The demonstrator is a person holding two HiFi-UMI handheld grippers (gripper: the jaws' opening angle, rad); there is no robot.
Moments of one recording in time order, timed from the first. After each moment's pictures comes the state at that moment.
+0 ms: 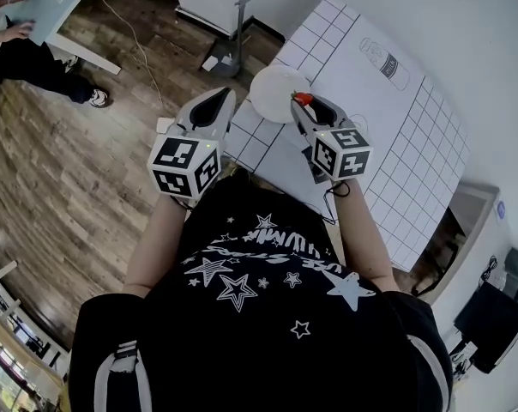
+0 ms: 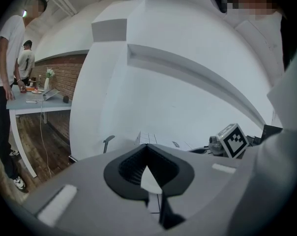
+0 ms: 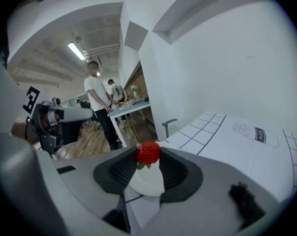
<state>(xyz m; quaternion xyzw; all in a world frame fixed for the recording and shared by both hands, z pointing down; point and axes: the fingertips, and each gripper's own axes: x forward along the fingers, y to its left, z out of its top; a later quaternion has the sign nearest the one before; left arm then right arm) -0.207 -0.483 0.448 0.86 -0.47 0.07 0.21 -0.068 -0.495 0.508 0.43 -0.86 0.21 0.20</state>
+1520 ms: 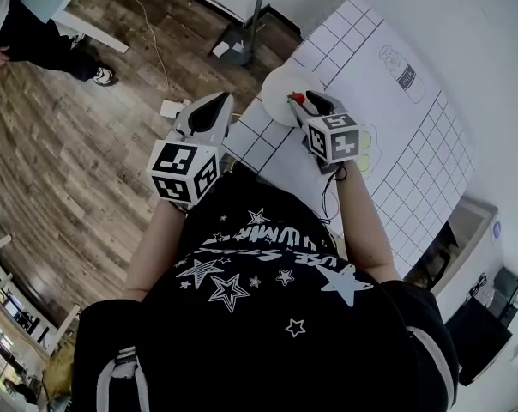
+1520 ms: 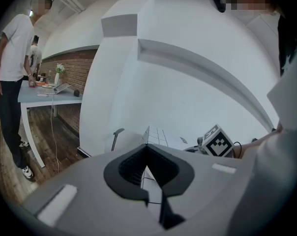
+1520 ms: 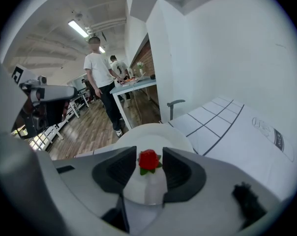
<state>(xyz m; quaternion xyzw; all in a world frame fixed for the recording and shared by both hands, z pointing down) -0.231 -0.479 0.475 0.83 -0.50 0.08 0.25 -0.088 -0.517 0.576 0.36 -0.85 0.23 0.32</state>
